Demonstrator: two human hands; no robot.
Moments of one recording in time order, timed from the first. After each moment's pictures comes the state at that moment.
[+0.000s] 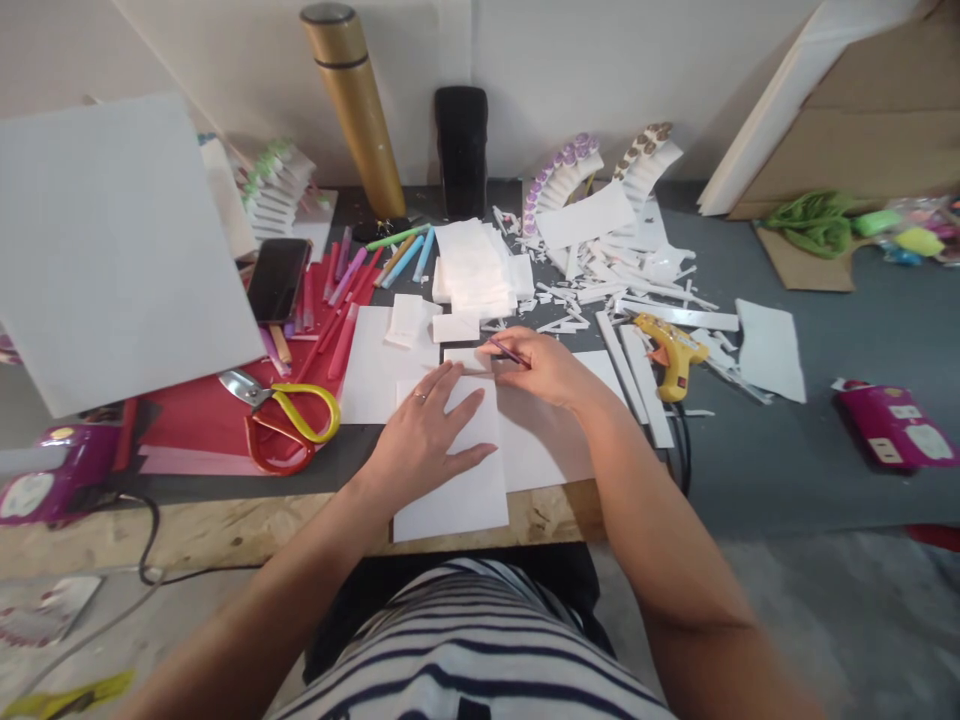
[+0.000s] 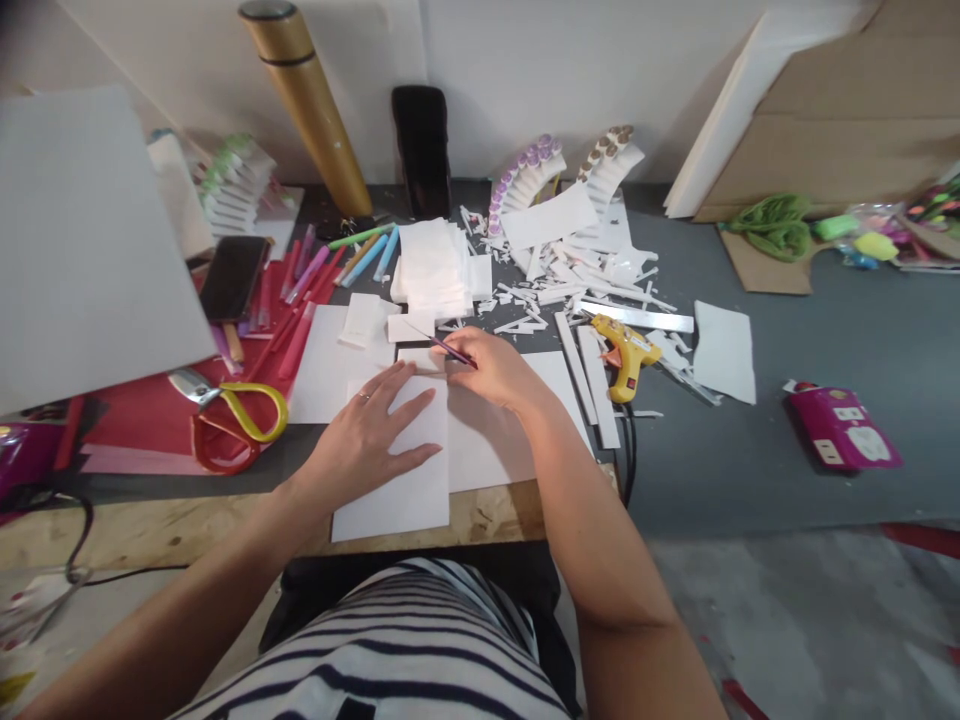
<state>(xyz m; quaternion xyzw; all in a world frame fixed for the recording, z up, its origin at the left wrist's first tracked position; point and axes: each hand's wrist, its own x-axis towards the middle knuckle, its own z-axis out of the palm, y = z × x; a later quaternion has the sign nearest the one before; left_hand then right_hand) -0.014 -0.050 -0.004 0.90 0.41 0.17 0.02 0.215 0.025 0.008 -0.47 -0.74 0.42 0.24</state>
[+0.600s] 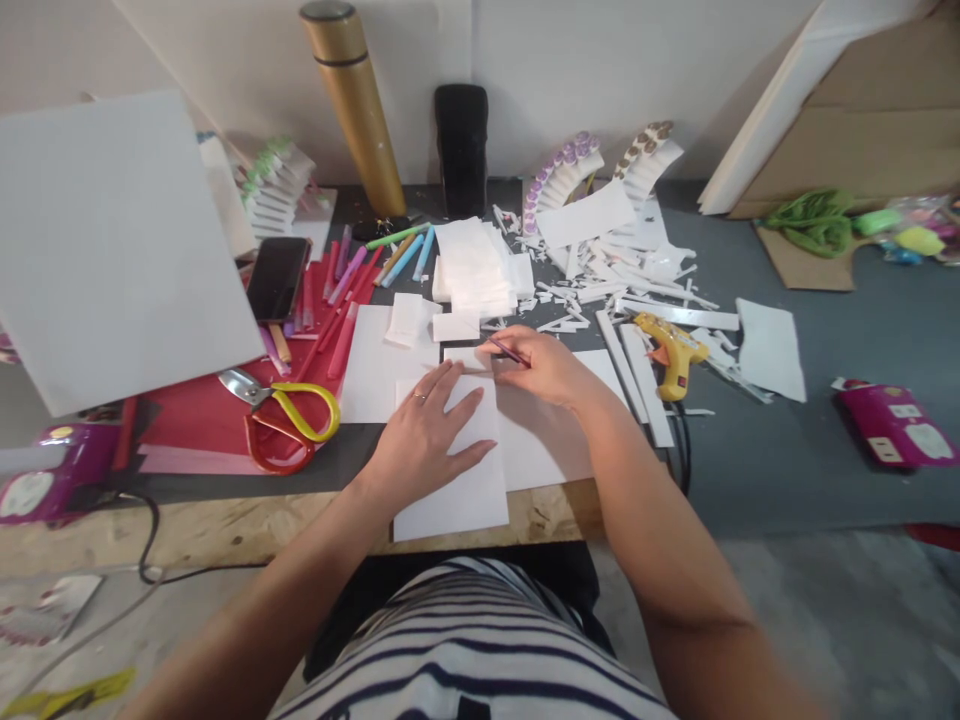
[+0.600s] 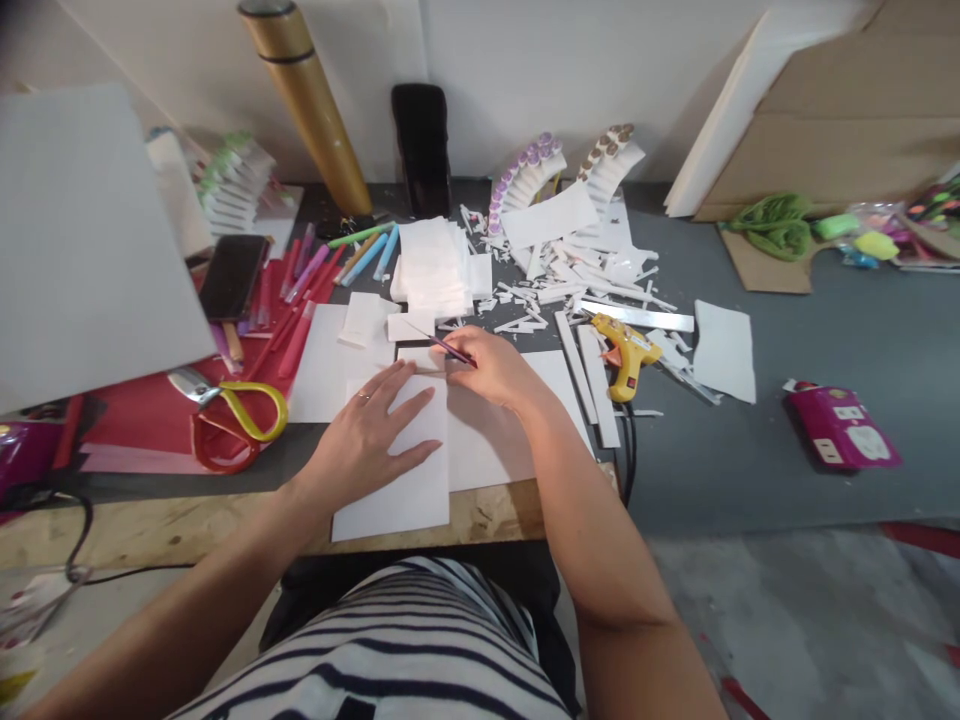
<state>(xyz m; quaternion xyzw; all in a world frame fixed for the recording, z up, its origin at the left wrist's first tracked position) -0.012 -0.051 -0.004 0.89 0.41 0.19 0.03 0.214 0.024 0.011 -0.48 -0.74 0.41 0.24</state>
